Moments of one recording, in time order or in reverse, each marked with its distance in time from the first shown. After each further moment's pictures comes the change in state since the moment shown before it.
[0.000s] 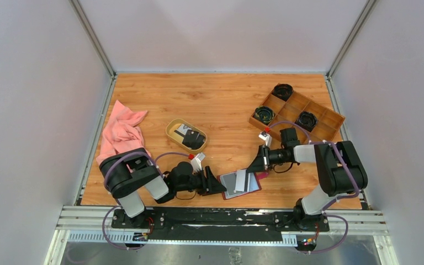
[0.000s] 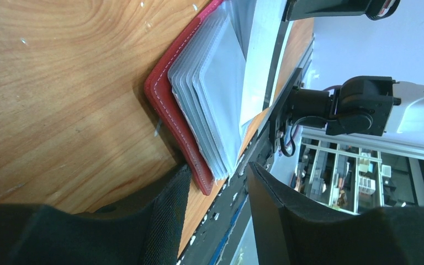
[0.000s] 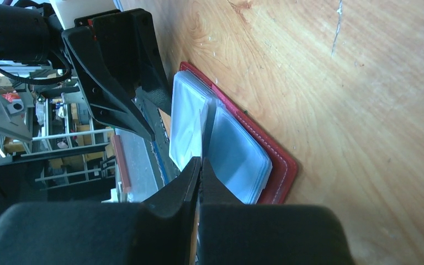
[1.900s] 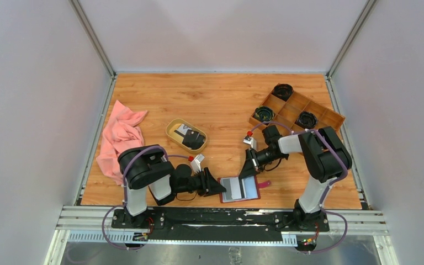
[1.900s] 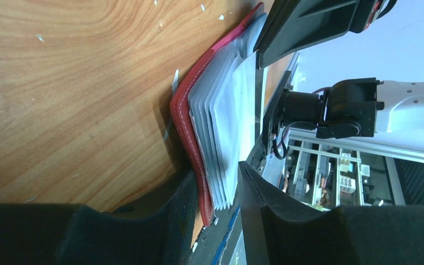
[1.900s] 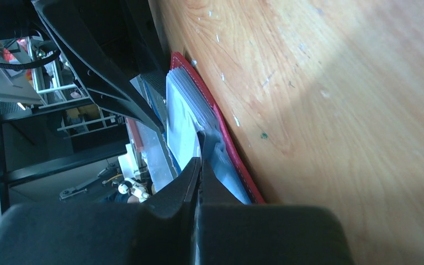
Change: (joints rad) left arm 0.000 0.180 -0.026 0.257 0.008 -0.063; right arm 0.163 0.193 0.186 -0.253 0.021 -0.093
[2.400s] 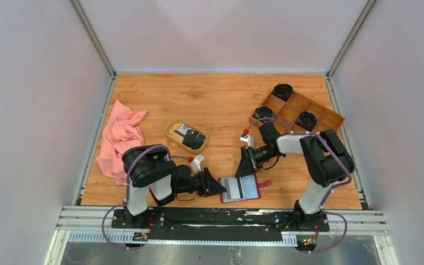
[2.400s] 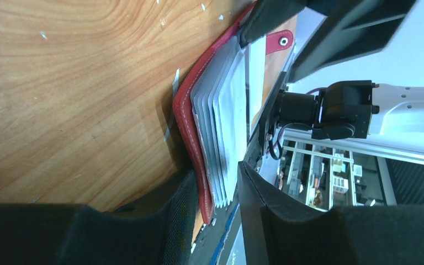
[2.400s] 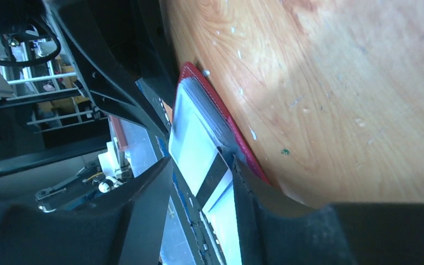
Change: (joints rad) left arm 0.000 0.037 -0.003 0.052 0.002 -0.023; right arm 0.055 -0.040 0.011 0.030 0.039 0.042
